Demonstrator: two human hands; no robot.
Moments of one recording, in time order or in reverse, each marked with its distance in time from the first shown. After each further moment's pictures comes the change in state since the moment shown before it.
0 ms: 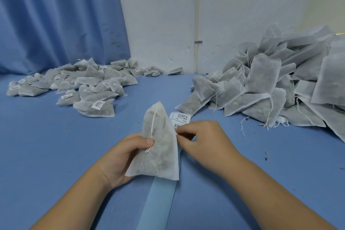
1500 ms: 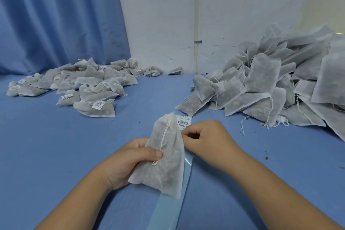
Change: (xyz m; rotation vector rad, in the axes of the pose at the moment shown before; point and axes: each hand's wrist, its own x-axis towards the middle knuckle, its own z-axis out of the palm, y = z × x) left_hand -0.001 -0.004 -0.002 0.224 -0.035 -0.068; right_hand 0.001 0.005 -0.003 0.202 -0.073 0.162
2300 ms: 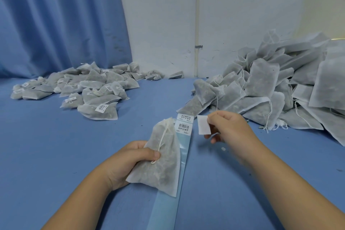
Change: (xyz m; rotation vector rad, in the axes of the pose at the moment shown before) left_hand -0.004 0.003 -0.008 0.002 0.078 -0.075; right_hand 0.003 0.003 -0.033 0.509 0.179 0.219
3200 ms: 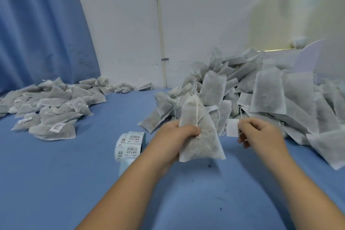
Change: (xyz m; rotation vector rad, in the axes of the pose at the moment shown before) left_hand 0.075 0.045 0.189 0.044 0.093 0.161; right_hand -0.030 0.012 -0.166 -0.162 0.449 -0.028
